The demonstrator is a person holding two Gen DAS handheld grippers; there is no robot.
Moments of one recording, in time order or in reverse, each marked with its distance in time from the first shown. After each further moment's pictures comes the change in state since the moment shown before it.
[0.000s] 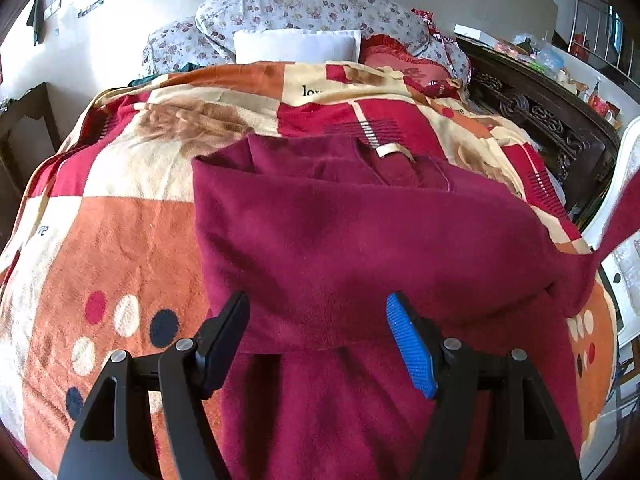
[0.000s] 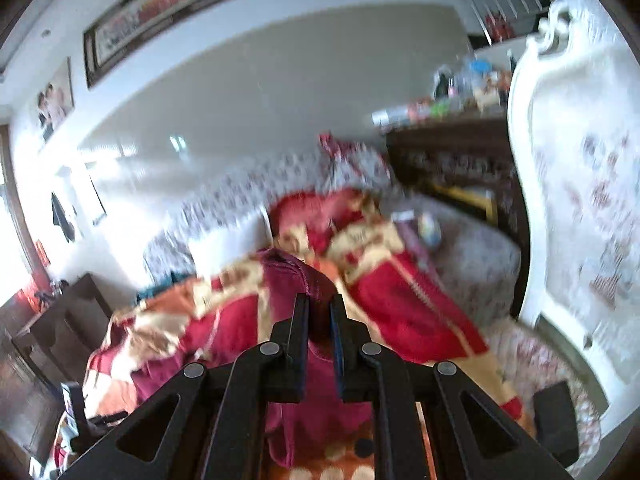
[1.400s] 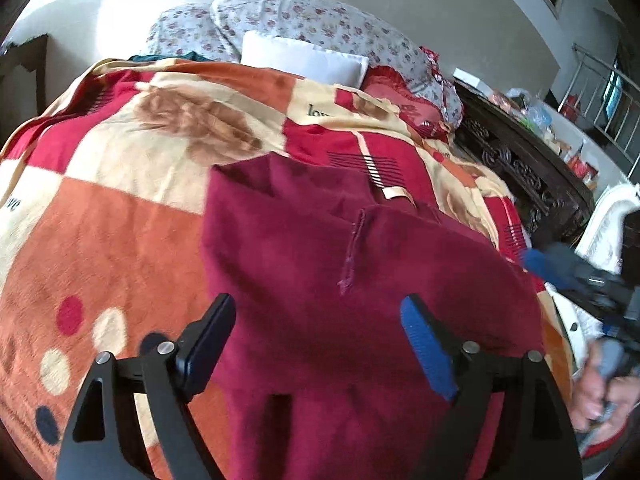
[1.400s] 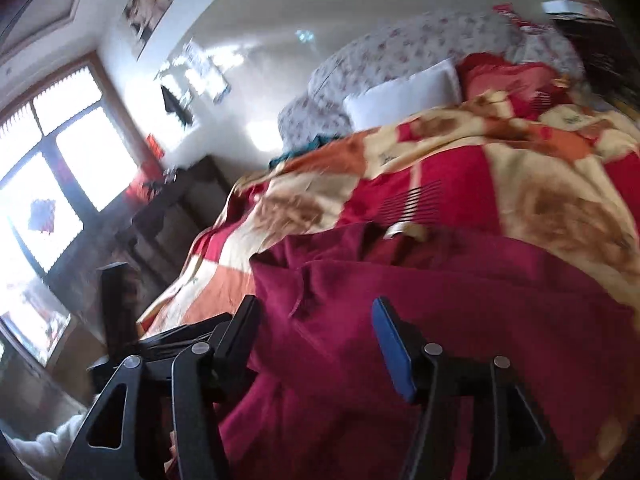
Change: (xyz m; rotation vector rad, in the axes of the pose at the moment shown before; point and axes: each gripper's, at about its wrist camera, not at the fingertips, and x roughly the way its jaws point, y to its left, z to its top) left arm 0.014 0.041 0.014 -0.139 -0.056 -0.160; right arm 0.175 0.168 -0.154 -0.063 0.445 0.494
